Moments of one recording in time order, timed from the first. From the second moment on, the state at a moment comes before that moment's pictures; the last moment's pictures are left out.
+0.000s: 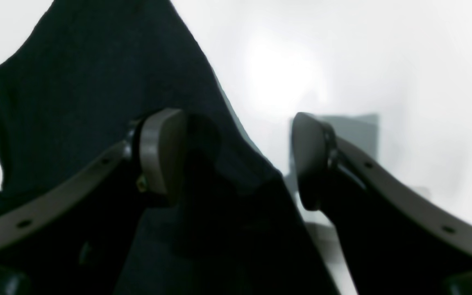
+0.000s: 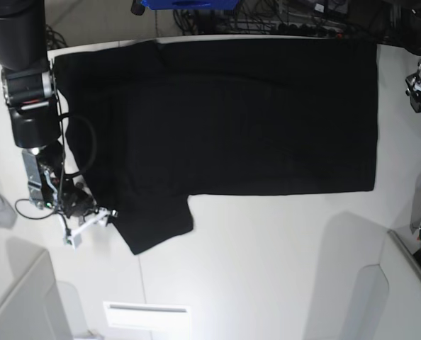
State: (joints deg) left arm 26.8 -21.4 -53.9 99.3 -39.9 -16.0 56.7; right arm 32.6 20.4 -17.6 39.0 42.6 8.2 -37.1
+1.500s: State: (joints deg) left arm -28.1 -21.6 -23.2 43.6 -9.8 -16.0 49.2; right arm 30.3 18.6 -9.7 39.0 42.8 8.3 -38.0
